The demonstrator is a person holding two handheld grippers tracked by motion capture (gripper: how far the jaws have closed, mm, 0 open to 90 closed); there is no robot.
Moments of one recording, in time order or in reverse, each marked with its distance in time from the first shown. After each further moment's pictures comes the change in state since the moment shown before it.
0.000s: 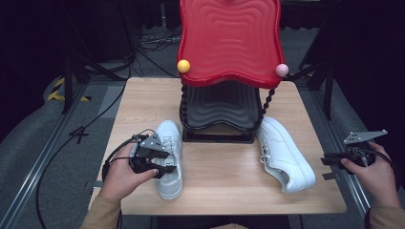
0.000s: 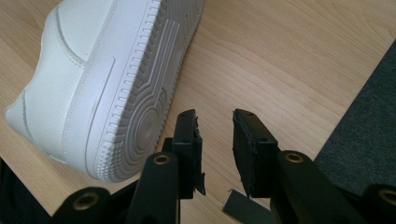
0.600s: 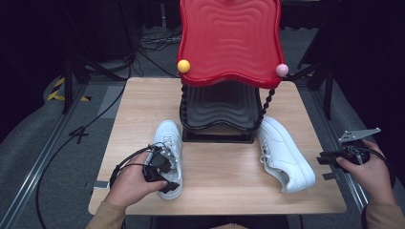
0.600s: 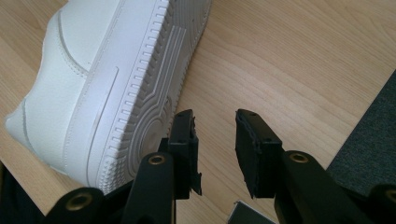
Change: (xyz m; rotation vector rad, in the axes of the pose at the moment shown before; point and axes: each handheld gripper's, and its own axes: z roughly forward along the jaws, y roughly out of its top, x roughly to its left) left arm -0.012 -0.003 0.039 0.260 -0.057 -0.024; right arm 0.001 0.008 0.009 0.010 0.016 -0.012
